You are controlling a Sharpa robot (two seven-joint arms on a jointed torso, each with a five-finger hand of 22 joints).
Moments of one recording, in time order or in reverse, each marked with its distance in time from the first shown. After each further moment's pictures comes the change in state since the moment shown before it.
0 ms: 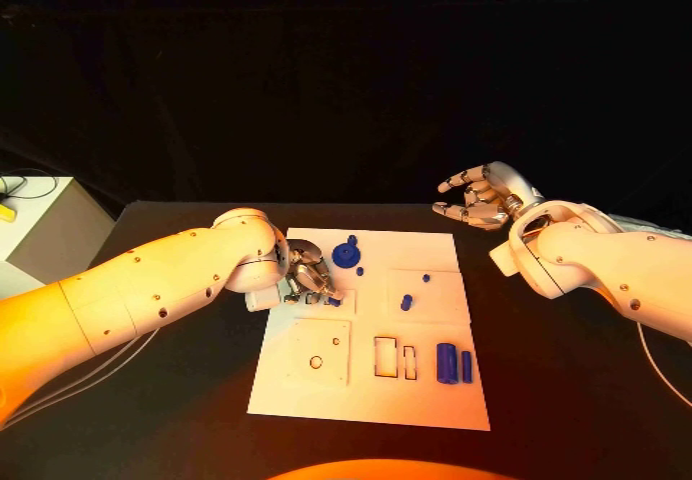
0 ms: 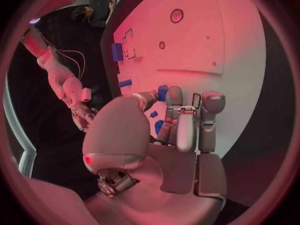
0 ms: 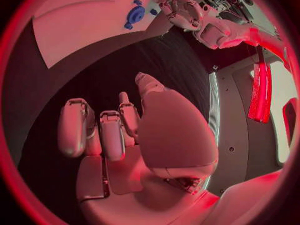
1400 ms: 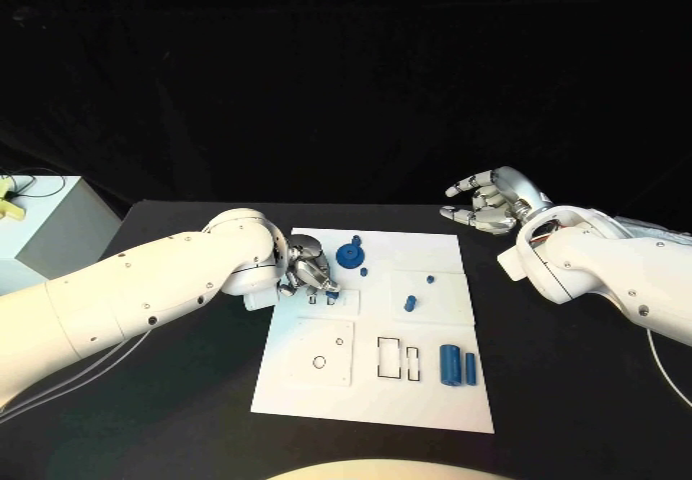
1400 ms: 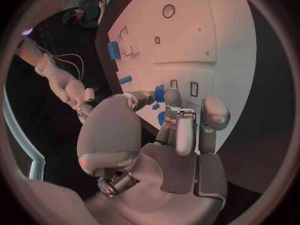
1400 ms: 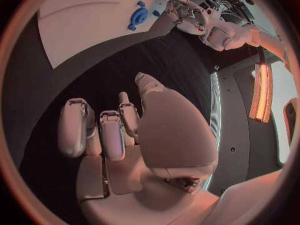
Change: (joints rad) left arm -0.001 -0.055 0.002 0.085 -0.095 -0.077 0.021; left_hand -0.134 -0.086 0.131 -0.030 0.300 0.051 -0.014 0.036 0.087 0.109 -0.027 0.050 0.069 0.015 -0.015 0.056 0.000 -0.031 0.072 -0.018 0.098 0.146; right arm -0.008 -0.006 -0.001 -0.008 -0.002 0.003 -0.003; right_hand 0.000 0.000 0.003 0.003 0.000 0.000 0.000 0.000 0.000 0.000 0.000 0.000 -0.001 0.000 0.000 0.000 0.000 0.000 0.000 0.000 0.000 0.000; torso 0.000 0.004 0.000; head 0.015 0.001
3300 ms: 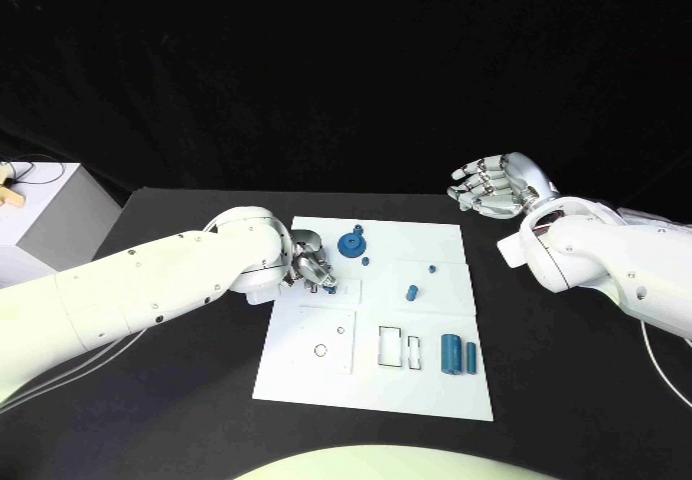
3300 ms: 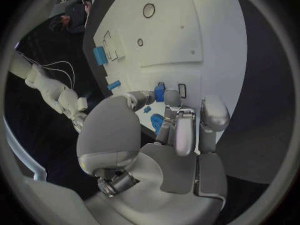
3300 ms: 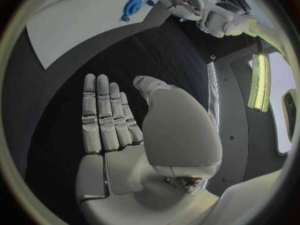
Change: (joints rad) left arm -0.002 0.006 -0.035 0.013 -0.099 -0.040 -0.043; left_hand -0.006 -0.006 0.000 0.000 0.008 0.008 -0.008 0.001 0.008 0.012 -0.001 0.008 0.010 0.000 -0.007 0.003 0.000 0.000 0.007 0.000 0.007 0.017; right arm -0.012 0.021 -0.004 -0.052 0.145 -0.035 0.140; right_hand -0.060 -0.053 0.229 -0.042 0.006 -0.041 0.046 0.074 0.018 -0.361 0.064 -0.926 -1.028 -0.357 0.078 -1.180 -0.766 0.110 -0.357 0.086 -1.146 -0.915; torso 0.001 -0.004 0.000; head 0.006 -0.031
